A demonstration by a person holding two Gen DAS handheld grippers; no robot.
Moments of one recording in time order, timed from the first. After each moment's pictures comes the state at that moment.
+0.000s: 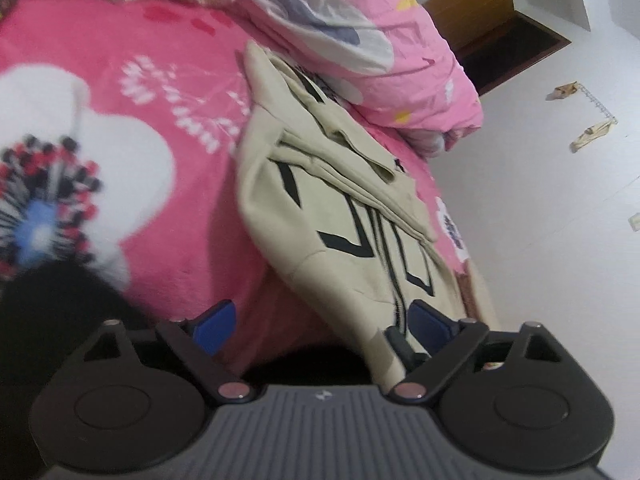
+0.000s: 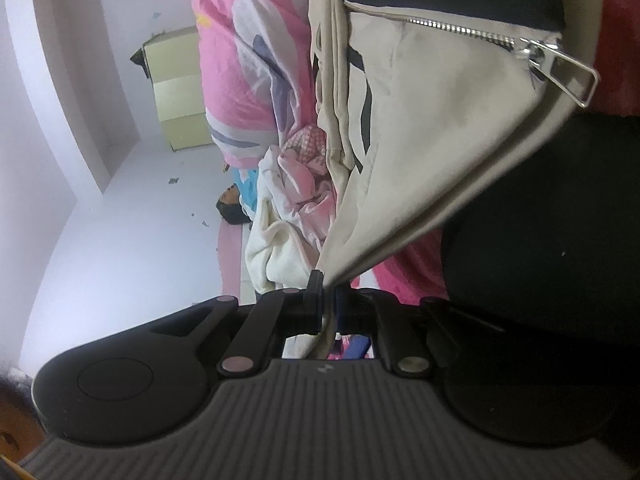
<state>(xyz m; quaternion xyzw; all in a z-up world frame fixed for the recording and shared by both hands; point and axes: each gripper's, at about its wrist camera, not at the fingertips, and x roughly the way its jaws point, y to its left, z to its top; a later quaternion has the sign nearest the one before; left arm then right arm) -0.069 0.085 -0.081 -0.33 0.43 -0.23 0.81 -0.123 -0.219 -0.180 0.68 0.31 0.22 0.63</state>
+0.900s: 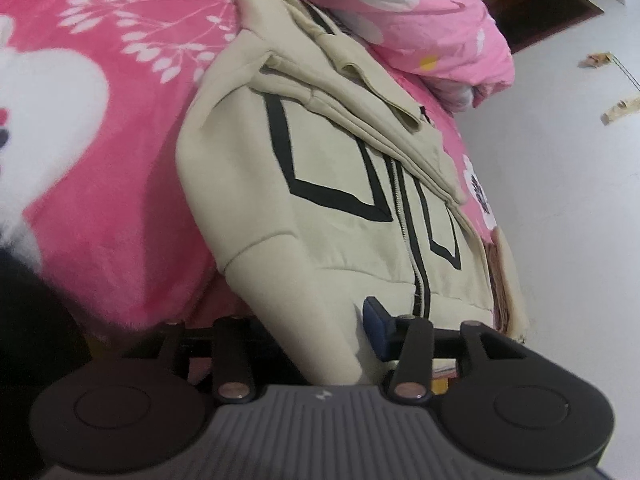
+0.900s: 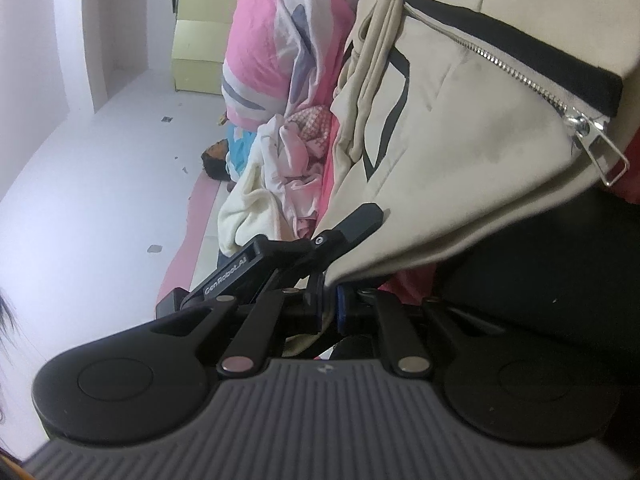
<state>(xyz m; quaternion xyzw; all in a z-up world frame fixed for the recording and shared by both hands) -0.030 0.027 -0.108 -0.31 0.50 -0.21 0.78 -0.127 -0.222 -0.161 0.57 0.32 0.25 0.72</state>
